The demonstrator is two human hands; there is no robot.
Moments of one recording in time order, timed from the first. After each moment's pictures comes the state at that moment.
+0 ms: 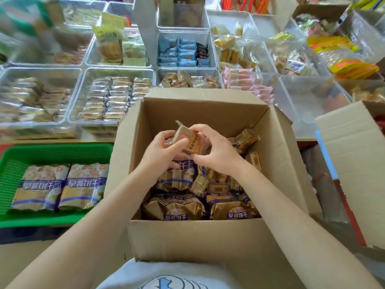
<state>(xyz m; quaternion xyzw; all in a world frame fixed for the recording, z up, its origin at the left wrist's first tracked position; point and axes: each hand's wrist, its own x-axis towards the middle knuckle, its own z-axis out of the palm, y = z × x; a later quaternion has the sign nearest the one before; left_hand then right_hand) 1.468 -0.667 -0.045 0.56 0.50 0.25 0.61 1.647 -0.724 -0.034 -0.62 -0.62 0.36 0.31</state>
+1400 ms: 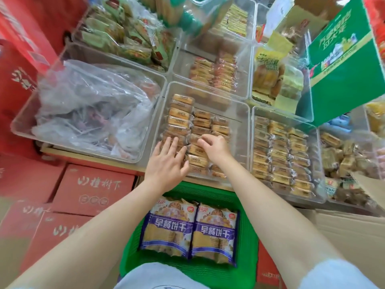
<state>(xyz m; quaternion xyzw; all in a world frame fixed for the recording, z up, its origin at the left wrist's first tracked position) 0.960 -0.270 -0.194 0.84 0.51 -0.05 0.16 1.148 -0.236 -0.189 -0.80 -0.48 0.36 0.11</state>
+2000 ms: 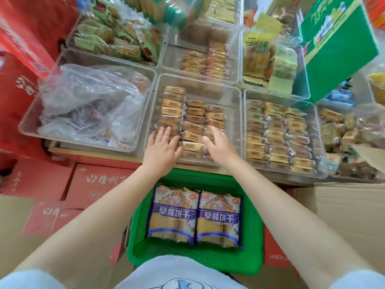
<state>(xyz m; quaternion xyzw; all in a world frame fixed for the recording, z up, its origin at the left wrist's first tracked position) 0.964 -0.273 -0.183 0.82 0.53 -0.09 0.18 1.162 -0.301 -0.156 -0.76 -0.53 0.36 0.13</state>
